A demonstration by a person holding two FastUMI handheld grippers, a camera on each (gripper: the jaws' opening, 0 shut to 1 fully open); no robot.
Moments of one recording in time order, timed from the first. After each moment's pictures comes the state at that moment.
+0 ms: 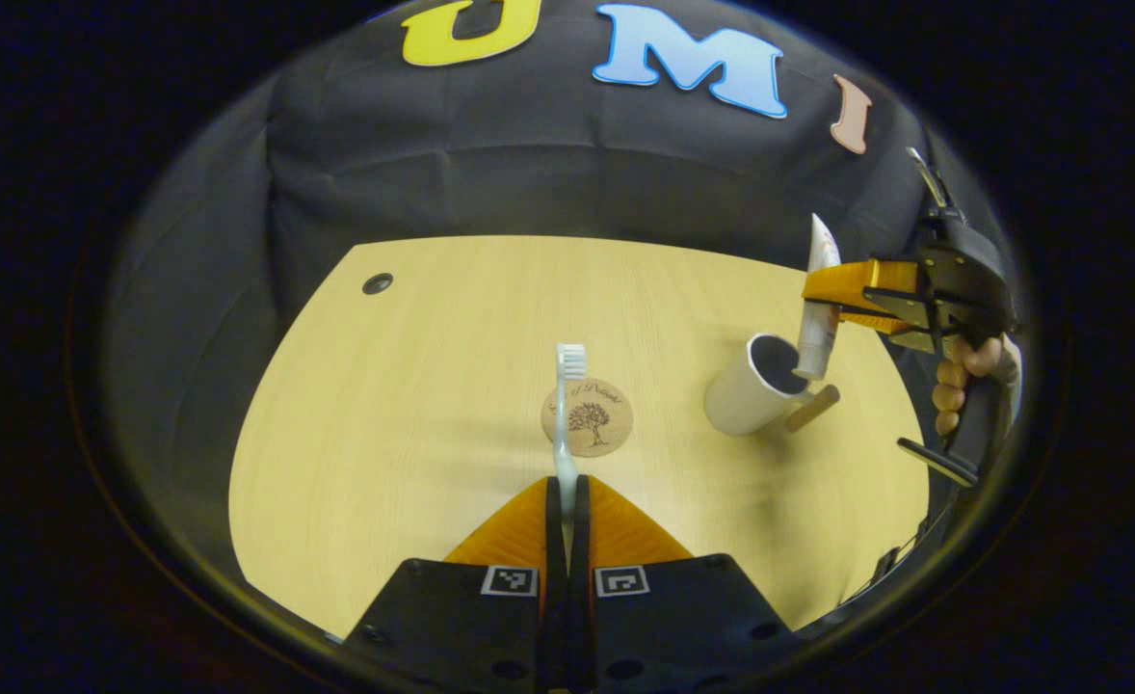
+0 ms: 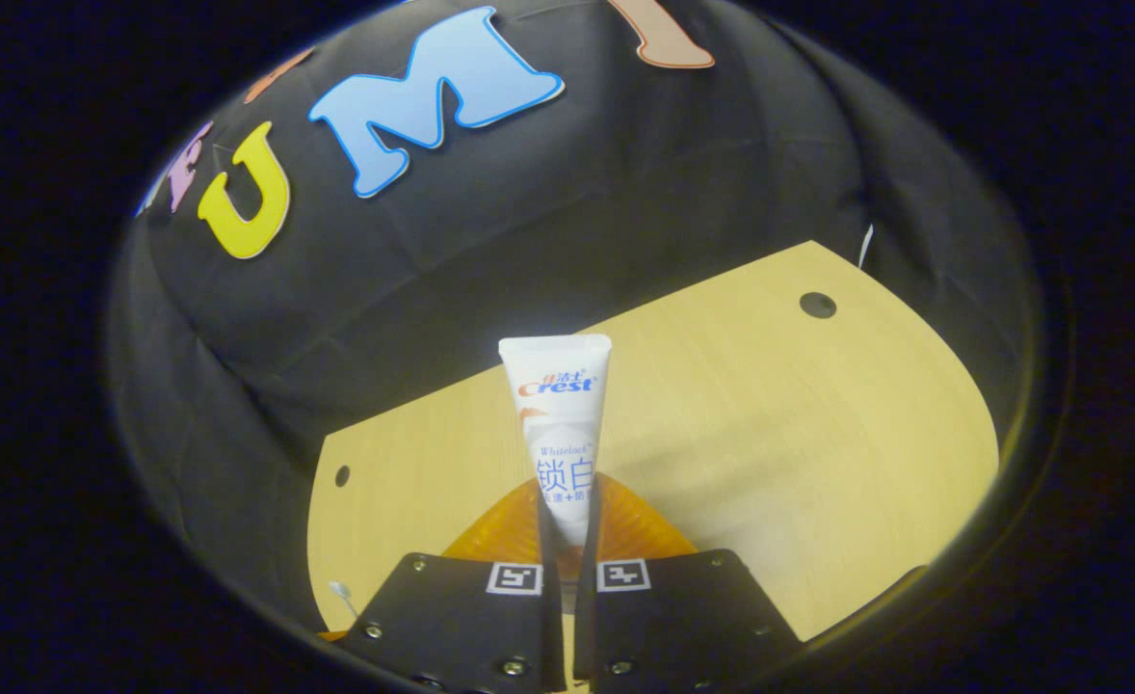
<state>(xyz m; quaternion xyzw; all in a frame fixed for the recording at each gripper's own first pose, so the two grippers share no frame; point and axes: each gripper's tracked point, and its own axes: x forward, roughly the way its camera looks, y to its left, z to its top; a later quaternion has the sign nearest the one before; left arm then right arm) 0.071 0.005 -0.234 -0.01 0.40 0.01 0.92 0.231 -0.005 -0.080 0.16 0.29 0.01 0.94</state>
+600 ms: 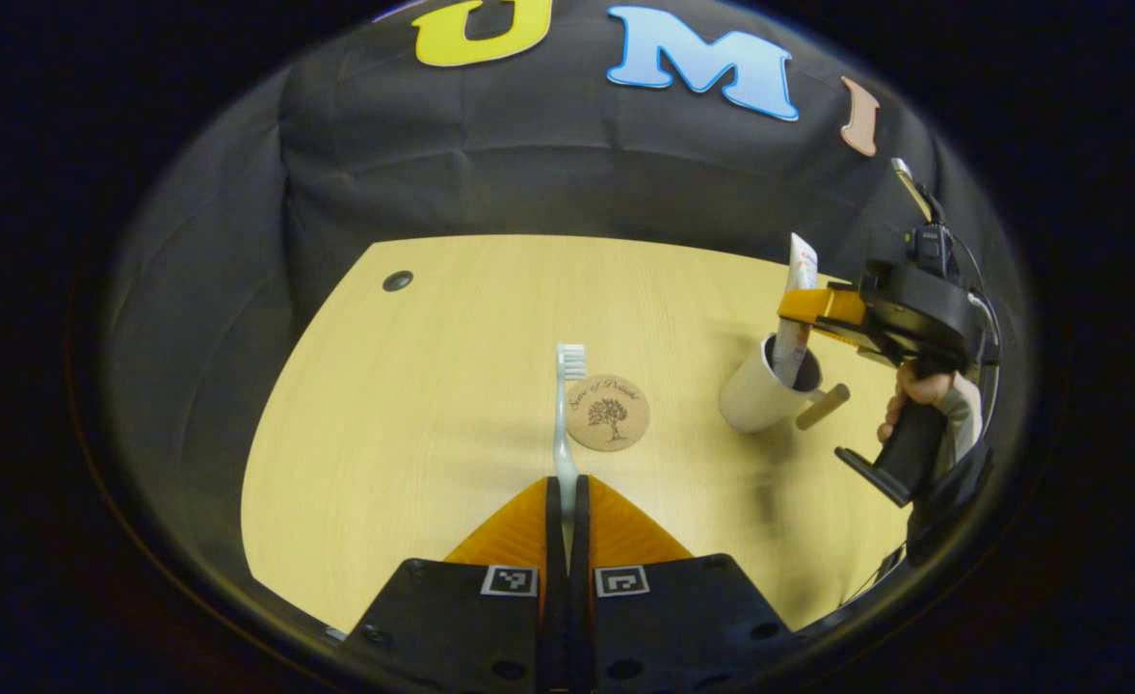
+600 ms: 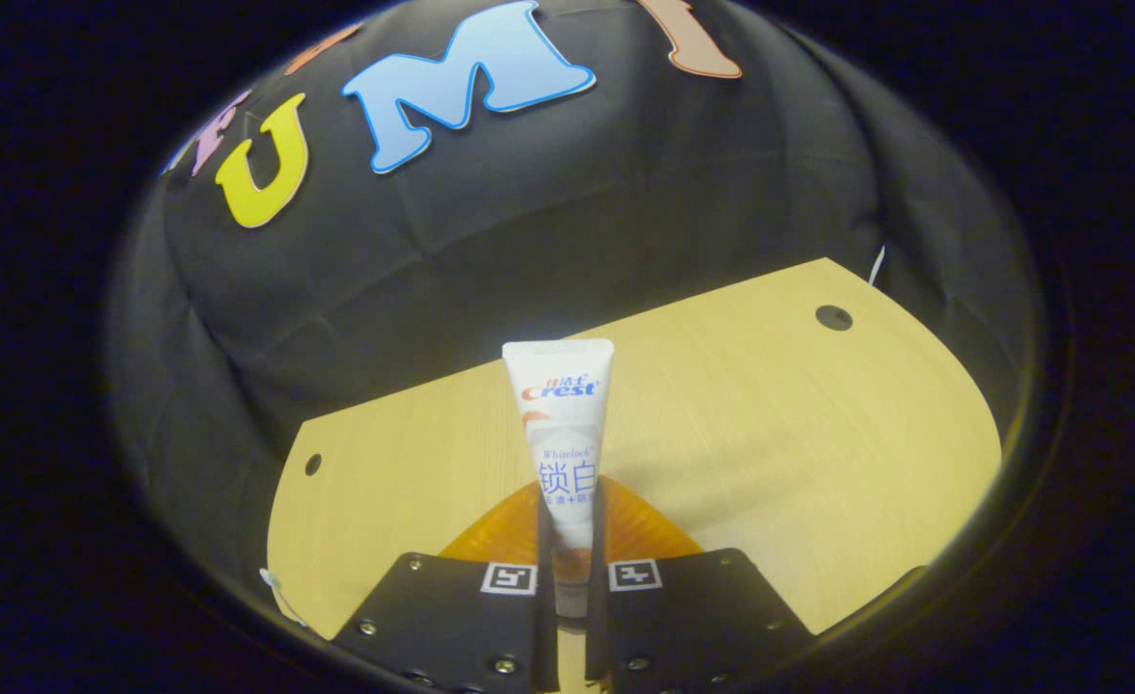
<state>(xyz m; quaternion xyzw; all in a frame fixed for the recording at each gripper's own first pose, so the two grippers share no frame) 0.060 0.015 -0.222 -0.01 0.40 0.03 0.92 0.240 0.009 -0.119 0.12 0.27 0.01 0.95</state>
